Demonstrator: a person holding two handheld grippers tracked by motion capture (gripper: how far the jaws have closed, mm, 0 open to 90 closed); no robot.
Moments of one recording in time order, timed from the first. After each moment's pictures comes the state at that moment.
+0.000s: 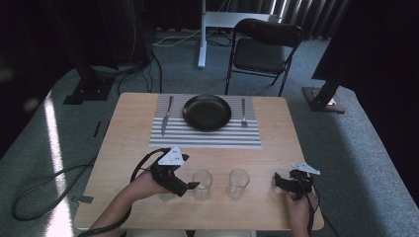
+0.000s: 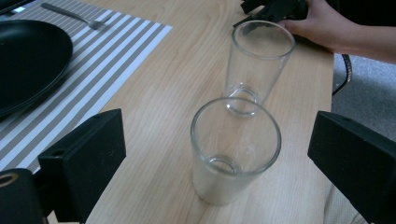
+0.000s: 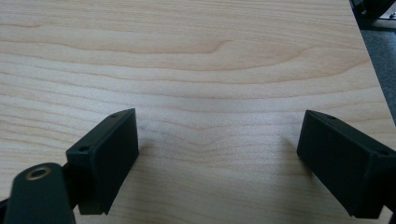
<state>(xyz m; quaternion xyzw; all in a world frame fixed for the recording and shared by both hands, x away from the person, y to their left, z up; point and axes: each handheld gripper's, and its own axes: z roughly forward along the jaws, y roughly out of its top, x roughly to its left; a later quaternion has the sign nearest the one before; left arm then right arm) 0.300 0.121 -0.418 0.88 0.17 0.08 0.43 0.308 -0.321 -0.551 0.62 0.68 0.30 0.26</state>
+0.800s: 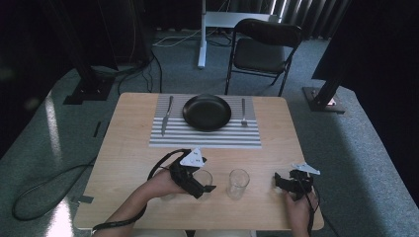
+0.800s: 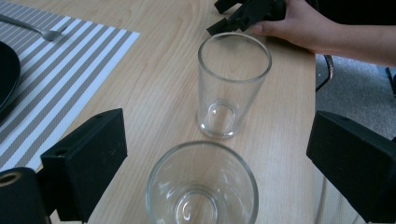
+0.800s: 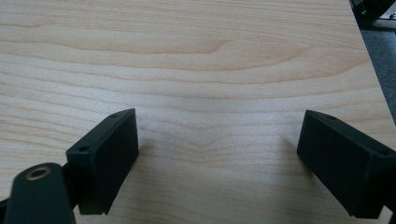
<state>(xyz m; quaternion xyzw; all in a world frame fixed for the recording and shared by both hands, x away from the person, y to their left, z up) 0.304 0.073 -0.422 0.90 0.14 0.05 0.42 0.308 -0.321 -0.551 0.62 0.68 0.30 0.26</state>
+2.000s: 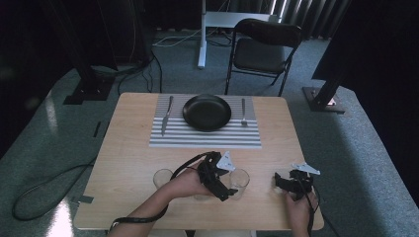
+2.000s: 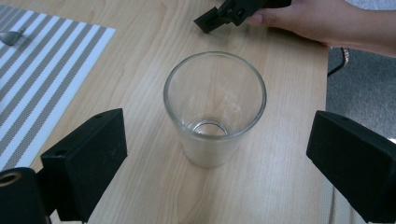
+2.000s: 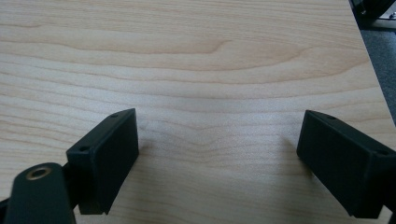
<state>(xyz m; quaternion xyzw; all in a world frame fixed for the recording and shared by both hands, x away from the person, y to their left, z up) 0.303 -0.001 -0.424 0.93 0.12 0.06 0.35 0.308 -0.321 -0.551 0.62 0.68 0.30 0.26</state>
